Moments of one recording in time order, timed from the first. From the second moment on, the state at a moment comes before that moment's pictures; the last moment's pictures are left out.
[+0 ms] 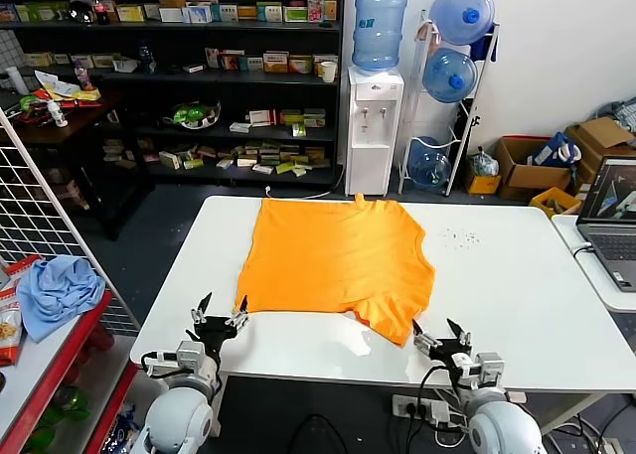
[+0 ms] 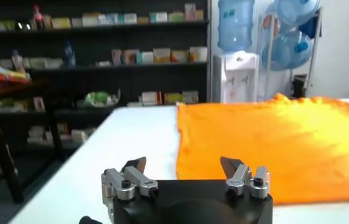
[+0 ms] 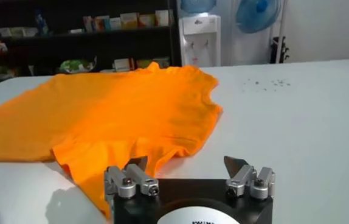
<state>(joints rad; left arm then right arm) 1.24 -1.26 -0.33 -1.70 -0.28 0.20 -0.18 -1.29 1.24 0.44 1.71 0.45 -0.33 0.03</state>
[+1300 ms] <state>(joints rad) 1.17 -1.28 -0.32 -1.58 -0.37 0.29 -0.19 -1.22 1.29 0.36 1.70 0.51 -0.42 0.11</state>
